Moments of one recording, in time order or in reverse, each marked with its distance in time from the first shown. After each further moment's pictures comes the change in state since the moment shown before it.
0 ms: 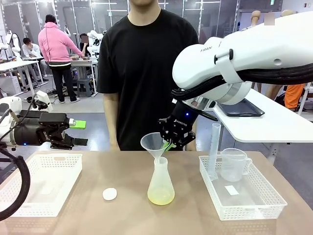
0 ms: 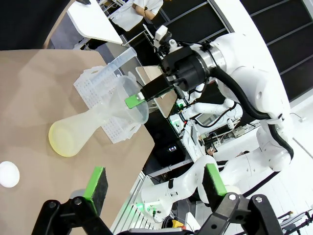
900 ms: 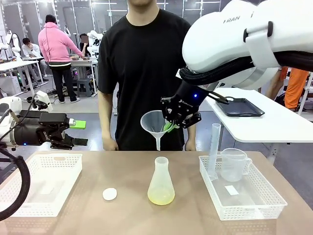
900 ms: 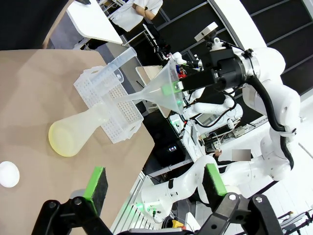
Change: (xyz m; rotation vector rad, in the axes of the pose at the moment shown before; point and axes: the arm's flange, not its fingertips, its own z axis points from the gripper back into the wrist) left arm 0.000 0.000 0.000 0.000 0.000 0.000; right arm -0.040 0.014 0.072 0.057 -0.175 0.104
